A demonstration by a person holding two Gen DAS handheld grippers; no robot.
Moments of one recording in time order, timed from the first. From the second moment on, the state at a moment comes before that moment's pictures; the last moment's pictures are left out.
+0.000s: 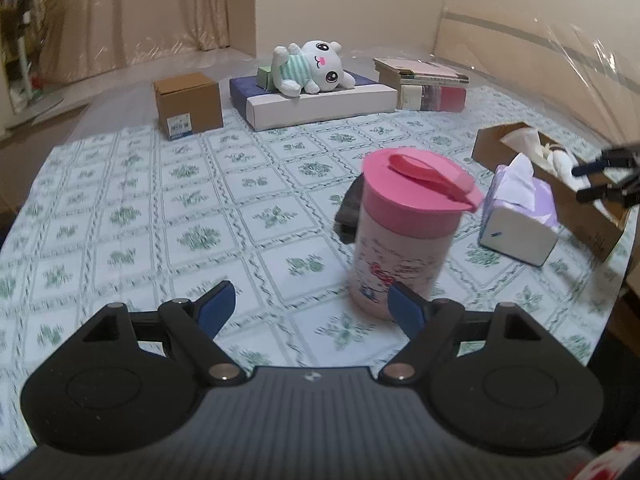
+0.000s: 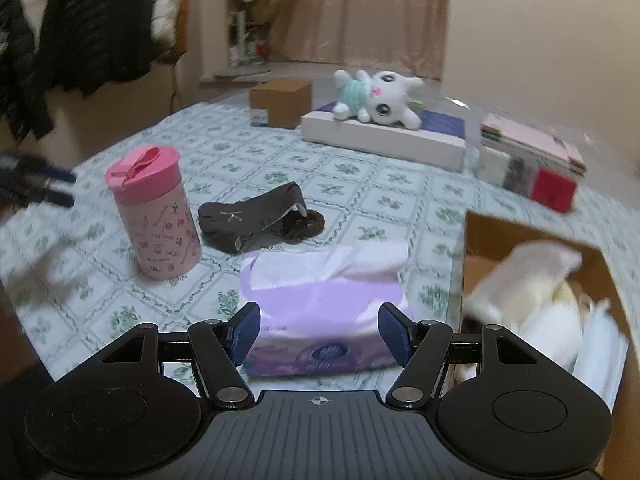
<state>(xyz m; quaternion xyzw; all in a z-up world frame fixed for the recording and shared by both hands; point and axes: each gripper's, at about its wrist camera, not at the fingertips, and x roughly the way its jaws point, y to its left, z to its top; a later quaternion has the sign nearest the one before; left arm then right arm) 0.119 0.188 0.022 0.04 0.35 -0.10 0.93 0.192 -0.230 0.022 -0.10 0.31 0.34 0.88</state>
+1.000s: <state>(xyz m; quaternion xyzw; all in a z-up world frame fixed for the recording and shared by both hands) 0.299 0.211 0.007 0.15 0.36 -0.24 0.89 0.326 -0.136 0.012 -0.22 0.33 0.40 0.82</state>
